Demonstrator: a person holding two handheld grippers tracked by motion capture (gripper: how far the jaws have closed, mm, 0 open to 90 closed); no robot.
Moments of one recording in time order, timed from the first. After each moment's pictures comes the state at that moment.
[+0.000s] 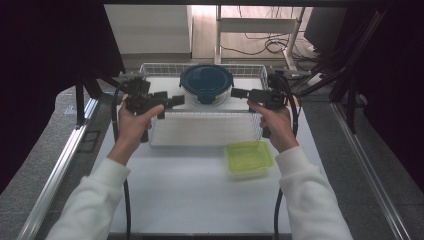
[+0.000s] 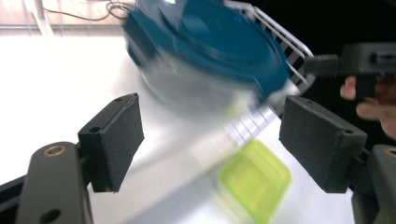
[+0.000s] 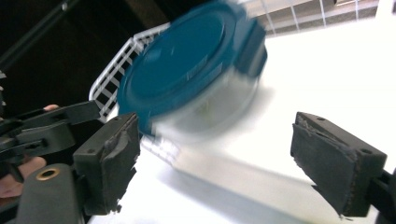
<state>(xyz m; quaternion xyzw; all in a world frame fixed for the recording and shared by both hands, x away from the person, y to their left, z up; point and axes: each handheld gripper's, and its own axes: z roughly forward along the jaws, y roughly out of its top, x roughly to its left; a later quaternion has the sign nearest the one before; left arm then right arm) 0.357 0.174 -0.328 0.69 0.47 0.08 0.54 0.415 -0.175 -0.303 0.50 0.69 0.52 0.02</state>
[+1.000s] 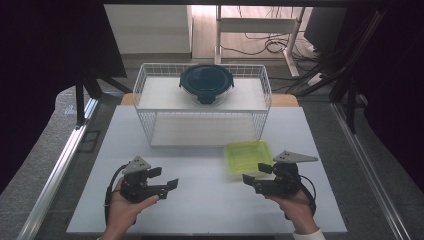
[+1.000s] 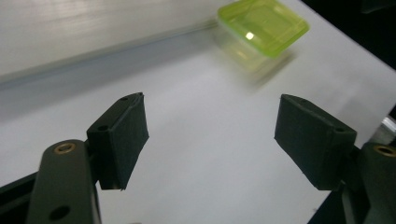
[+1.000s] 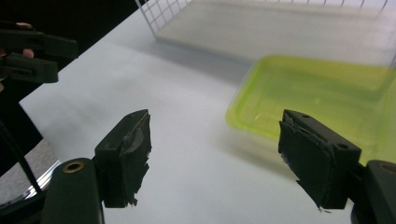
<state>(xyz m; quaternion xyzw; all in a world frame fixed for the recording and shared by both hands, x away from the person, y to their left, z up) 0.226 0.169 -0.455 0.75 0.47 0.10 0.45 0.268 -0.221 -0.420 0.41 0.79 0.45 0.07</state>
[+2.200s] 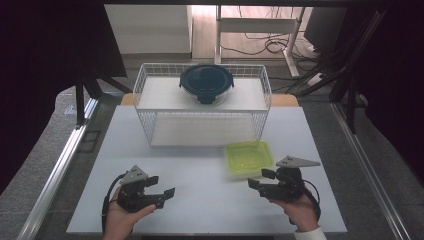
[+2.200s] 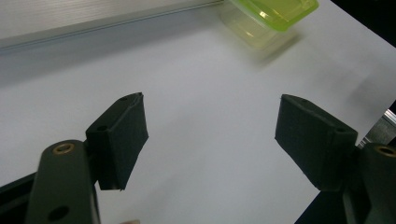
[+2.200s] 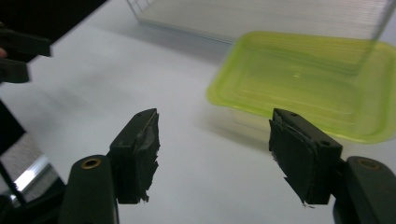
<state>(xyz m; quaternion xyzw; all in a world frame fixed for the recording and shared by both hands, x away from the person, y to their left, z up) 0.213 0.175 -0.469 0.76 0.47 0.09 0.44 0.267 -0.231 -0.429 0.42 0.80 0.42 0.08</state>
